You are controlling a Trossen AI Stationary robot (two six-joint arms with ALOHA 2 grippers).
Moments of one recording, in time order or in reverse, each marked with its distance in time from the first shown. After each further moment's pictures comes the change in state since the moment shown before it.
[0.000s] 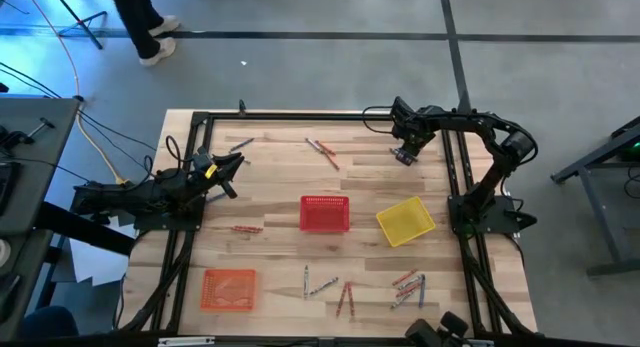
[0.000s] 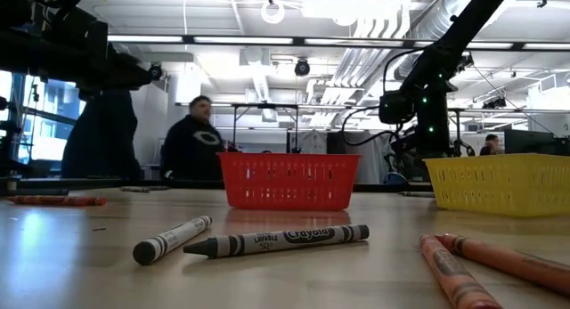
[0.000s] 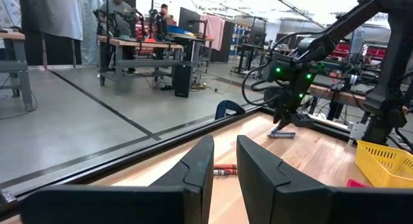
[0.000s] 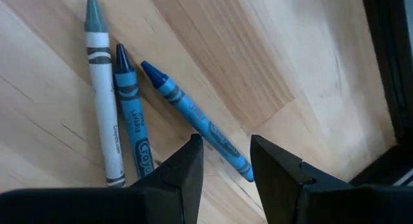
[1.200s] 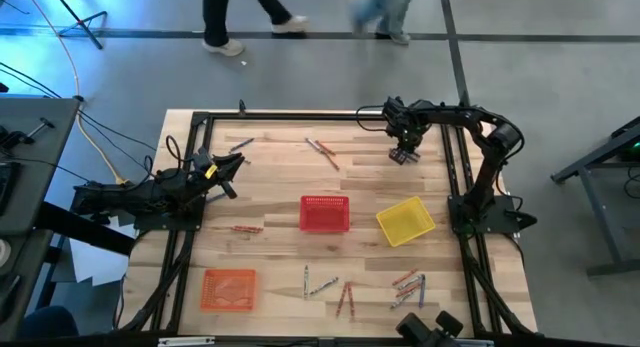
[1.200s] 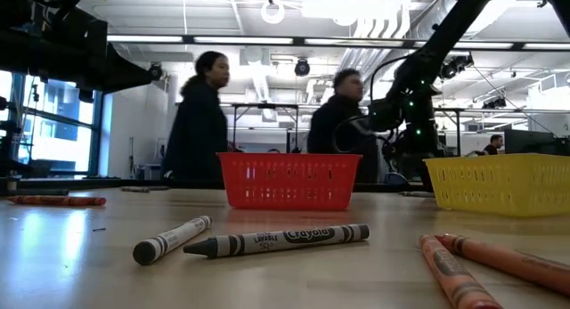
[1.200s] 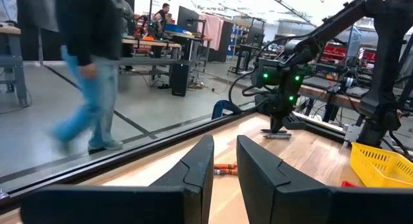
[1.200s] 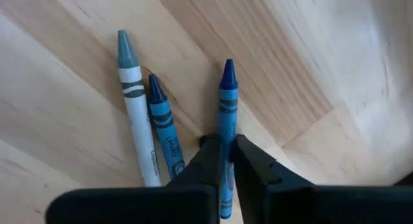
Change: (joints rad) left arm 0.000 0.000 0.000 -0.001 0.008 -0.025; right arm 0.016 0.127 0.137 -0.136 -0.068 0.117
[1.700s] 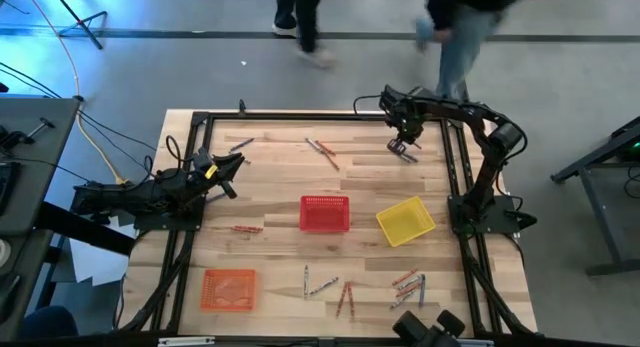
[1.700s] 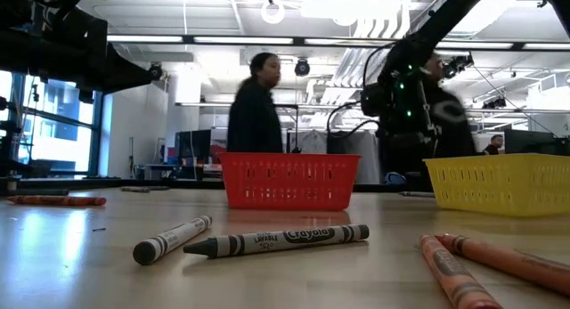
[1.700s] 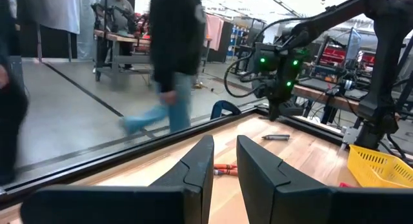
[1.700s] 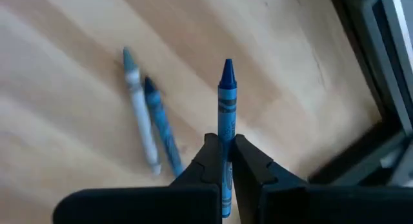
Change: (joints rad) left arm 0.000 0.000 0.000 0.000 0.000 -0.024; right arm 0.020 -0.011 0.185 -0.253 0.024 0.066
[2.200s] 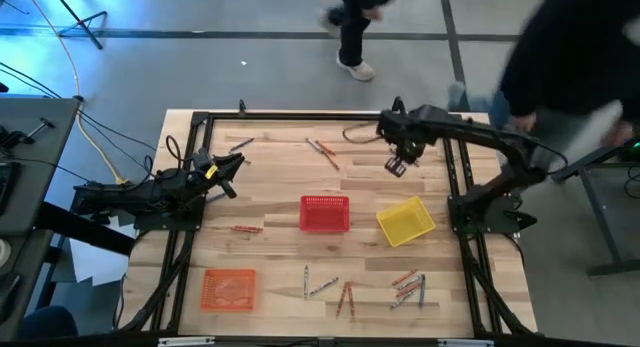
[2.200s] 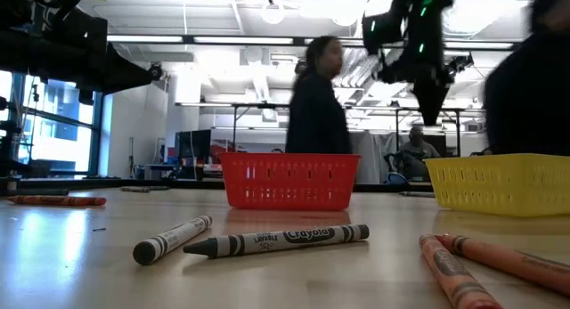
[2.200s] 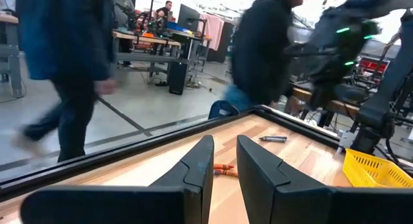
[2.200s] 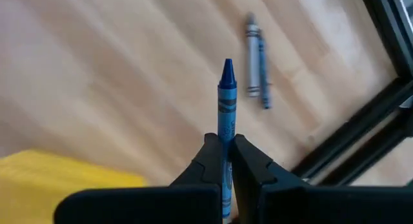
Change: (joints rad) left arm 0.000 0.000 0.000 -0.002 0.000 -0.028; right arm 0.403 -0.333 0.002 -0.212 -0.037 0.377
